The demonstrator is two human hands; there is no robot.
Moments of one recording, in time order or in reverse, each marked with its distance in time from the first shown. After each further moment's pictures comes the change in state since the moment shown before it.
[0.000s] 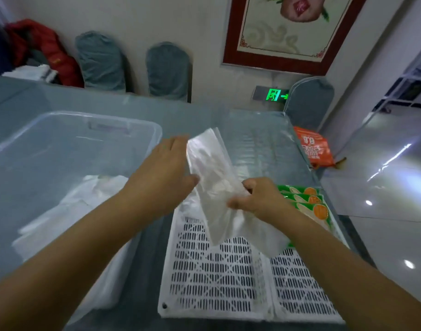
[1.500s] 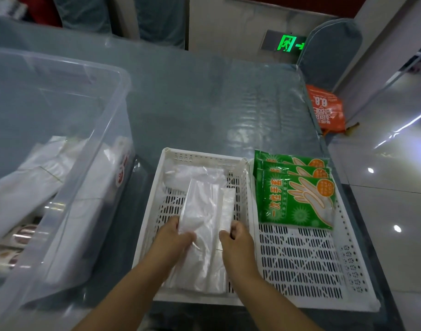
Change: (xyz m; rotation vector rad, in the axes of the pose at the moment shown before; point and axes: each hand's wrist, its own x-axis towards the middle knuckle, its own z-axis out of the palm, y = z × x) left_hand -0.073 -0.030 0.208 -0.792 -0.310 -0.843; right_hand -0.049 0.098 0.135 0.635 0.126 0.540
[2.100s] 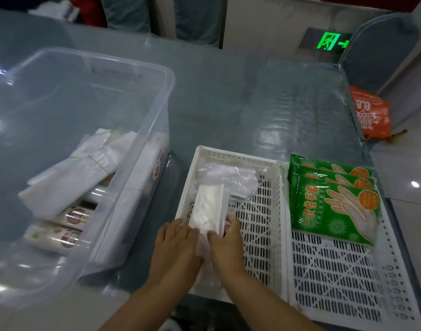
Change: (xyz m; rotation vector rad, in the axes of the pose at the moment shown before) left_hand -0.032 -0.026 -0.030 1.148 0.274 0.348; right_hand -0.009 -0.001 0.075 0.029 -0.135 -0.055
